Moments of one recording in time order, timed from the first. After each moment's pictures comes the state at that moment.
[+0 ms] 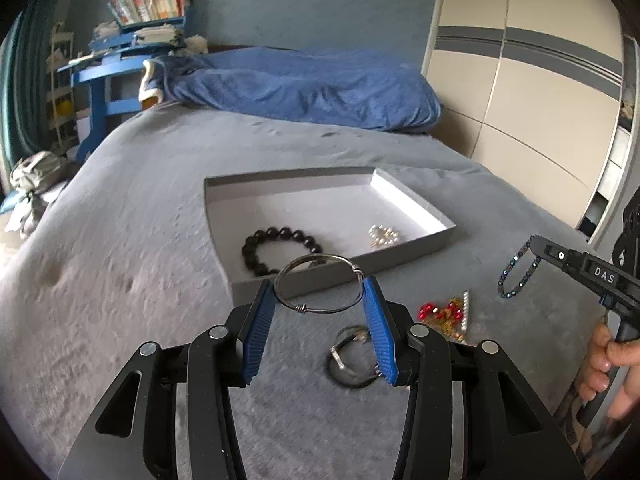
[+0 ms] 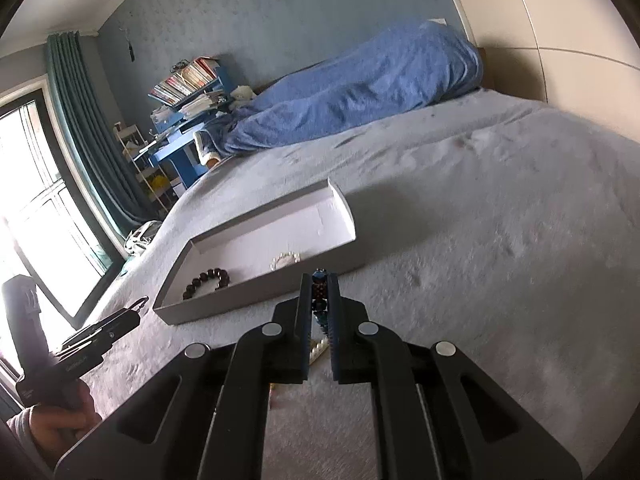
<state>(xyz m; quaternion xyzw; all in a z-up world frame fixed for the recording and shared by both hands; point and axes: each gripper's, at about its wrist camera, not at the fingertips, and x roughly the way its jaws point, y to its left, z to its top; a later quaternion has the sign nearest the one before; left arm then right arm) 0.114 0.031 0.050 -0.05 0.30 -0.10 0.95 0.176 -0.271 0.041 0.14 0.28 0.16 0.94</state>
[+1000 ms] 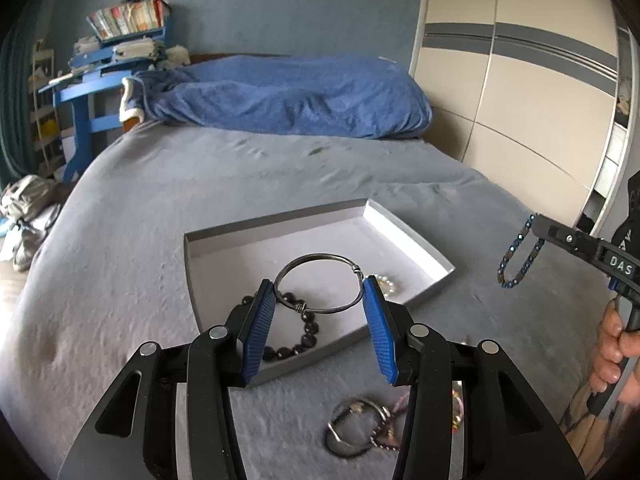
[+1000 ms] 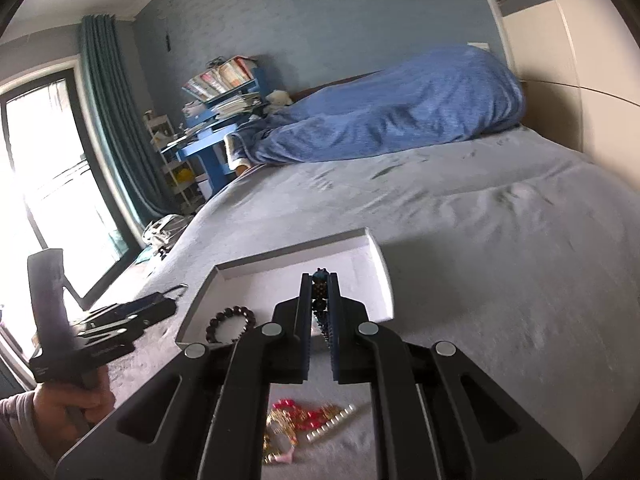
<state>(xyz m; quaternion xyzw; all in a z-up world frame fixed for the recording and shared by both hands) 0.174 0.026 0.086 -0.04 0.30 -0.11 0.95 0.218 -0.246 0.097 0.10 0.26 0.21 0.94</state>
